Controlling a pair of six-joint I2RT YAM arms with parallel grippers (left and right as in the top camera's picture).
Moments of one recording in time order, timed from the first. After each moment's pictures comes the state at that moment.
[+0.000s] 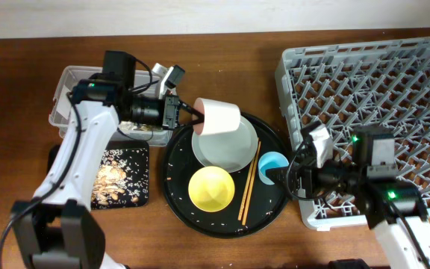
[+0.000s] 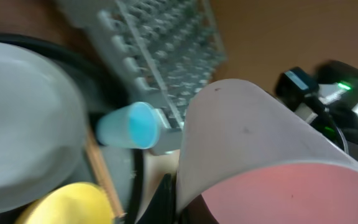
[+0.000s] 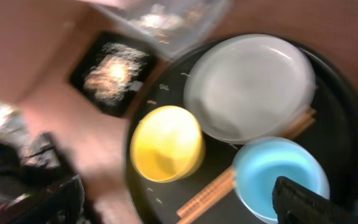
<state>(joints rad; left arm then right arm) -0.12 1.75 1.51 -1.03 1.17 0.09 0.04 1.00 0.84 -0.73 -0.85 -0.14</state>
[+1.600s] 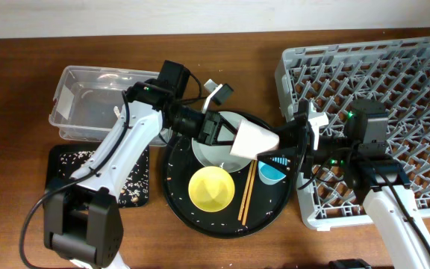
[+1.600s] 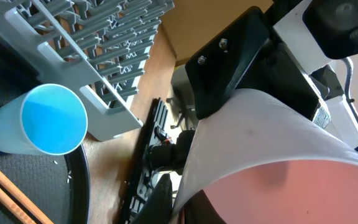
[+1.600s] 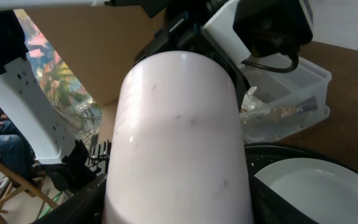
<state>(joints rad) -0.35 1.83 1.51 -1.00 1.30 0.11 0.04 1.18 0.85 -0.28 -1.29 -0.21</state>
